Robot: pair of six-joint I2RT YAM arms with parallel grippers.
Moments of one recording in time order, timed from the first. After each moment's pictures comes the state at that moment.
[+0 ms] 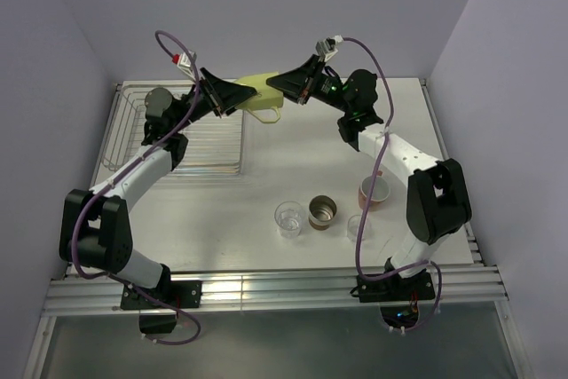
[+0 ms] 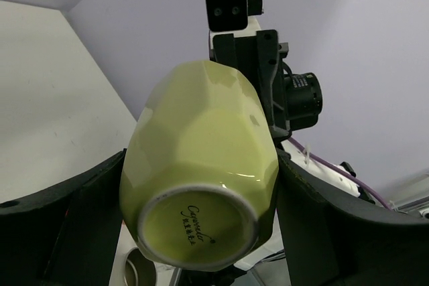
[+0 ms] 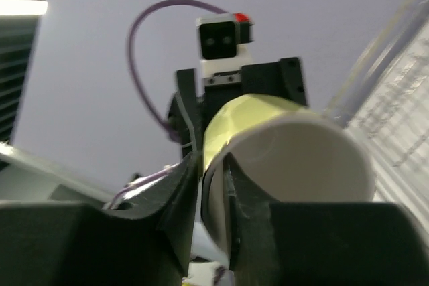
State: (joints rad) left arm -0.25 1.50 1.03 0.80 0.77 -1.24; right arm 0.39 1.68 1.26 0.81 -0.77 1.44
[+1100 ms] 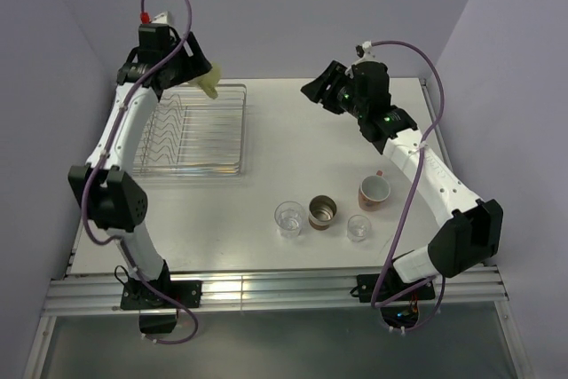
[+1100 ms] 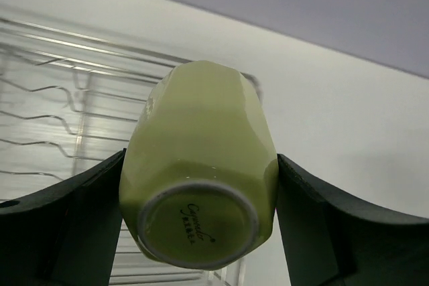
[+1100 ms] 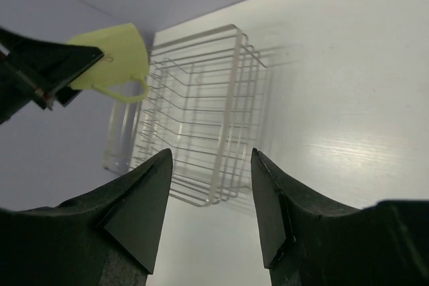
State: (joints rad) left arm -0.14 1.79 1.89 -0.59 0.06 -0.47; right arm 0.38 1.43 1.35 -0.20 -0.12 0.76
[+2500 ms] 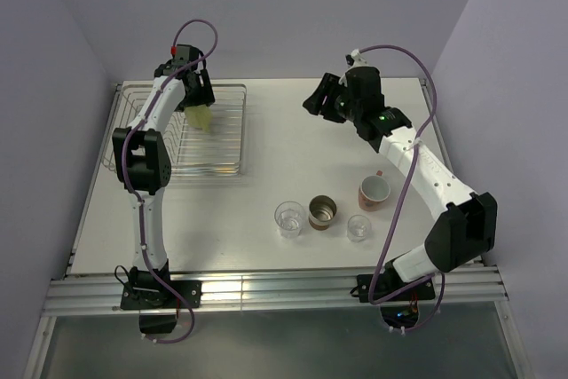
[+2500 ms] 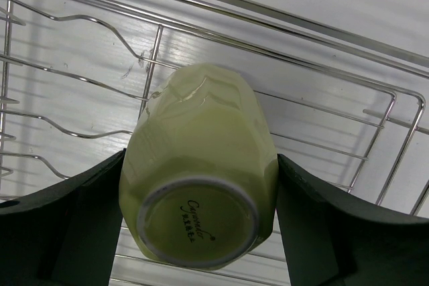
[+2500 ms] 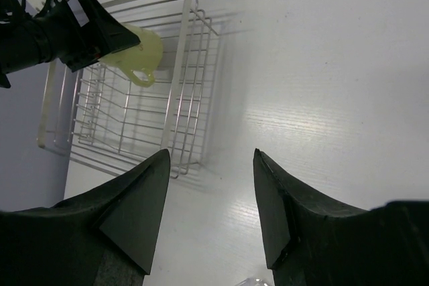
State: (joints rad) left arm -0.14 2.28 2.16 -0.84 -0.21 -0.36; right arm 0.38 1.46 1.35 -0.32 -0.10 0.61
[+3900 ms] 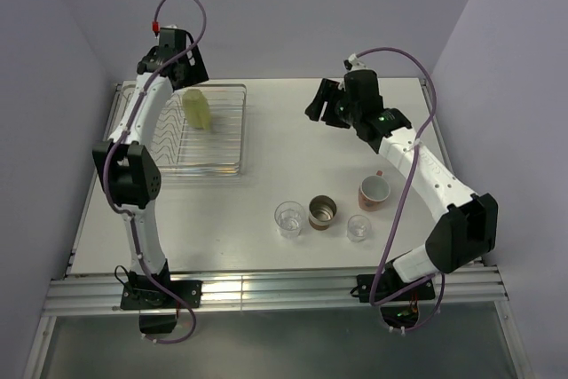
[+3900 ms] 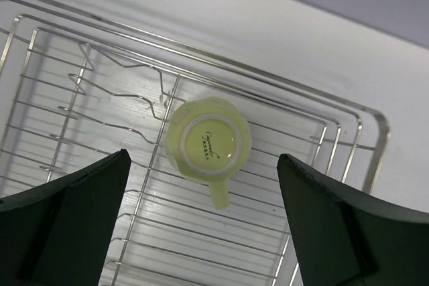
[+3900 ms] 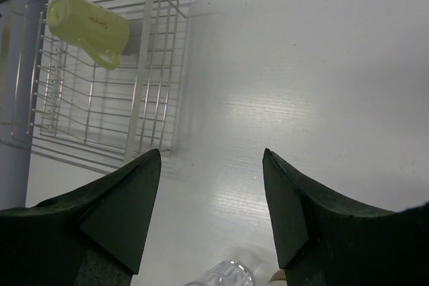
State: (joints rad) left arm -0.14 2.09 2.09 -0.74 -0.26 -0.37; right arm 0.40 1.46 1.35 -0.41 -0.04 0.55
